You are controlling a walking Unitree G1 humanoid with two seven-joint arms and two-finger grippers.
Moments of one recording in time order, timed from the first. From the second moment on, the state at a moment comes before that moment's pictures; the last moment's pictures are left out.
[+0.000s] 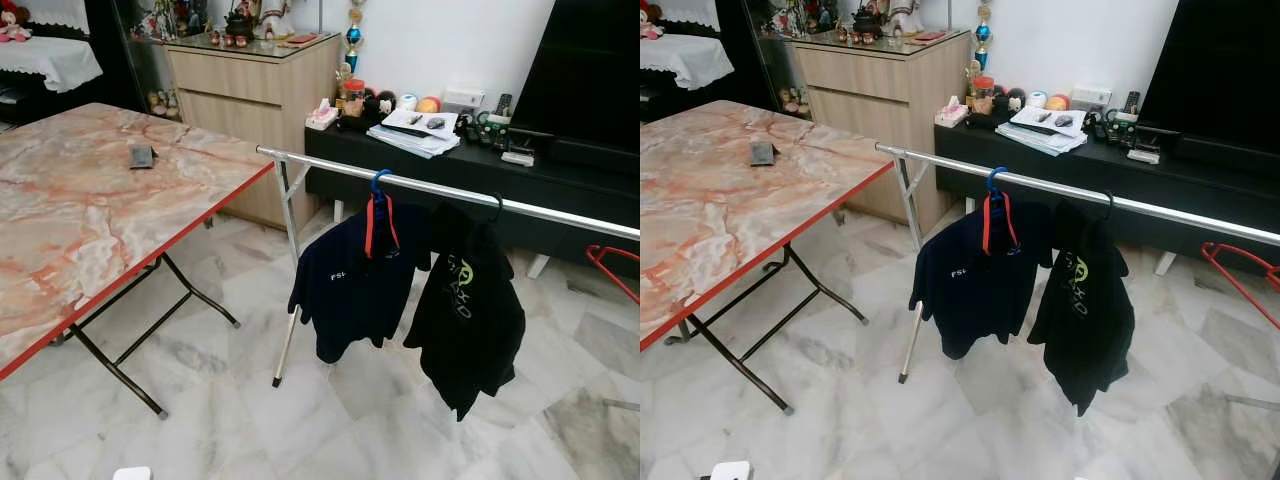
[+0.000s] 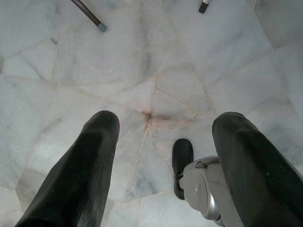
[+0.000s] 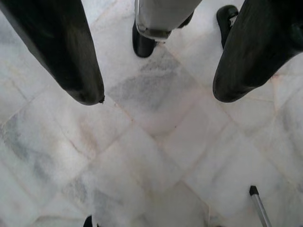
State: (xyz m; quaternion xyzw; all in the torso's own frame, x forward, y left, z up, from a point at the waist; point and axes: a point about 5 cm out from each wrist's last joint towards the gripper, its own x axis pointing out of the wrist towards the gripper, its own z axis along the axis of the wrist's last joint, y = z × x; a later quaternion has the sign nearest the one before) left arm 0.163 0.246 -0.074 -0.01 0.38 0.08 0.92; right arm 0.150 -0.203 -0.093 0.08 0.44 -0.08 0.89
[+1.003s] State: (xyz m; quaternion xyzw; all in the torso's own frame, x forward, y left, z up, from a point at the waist) left arm 0.160 0.247 -0.075 0.00 0.40 0.07 0.92; right arm 0.150 -0.203 -0.094 0.09 0.45 -0.09 0.88
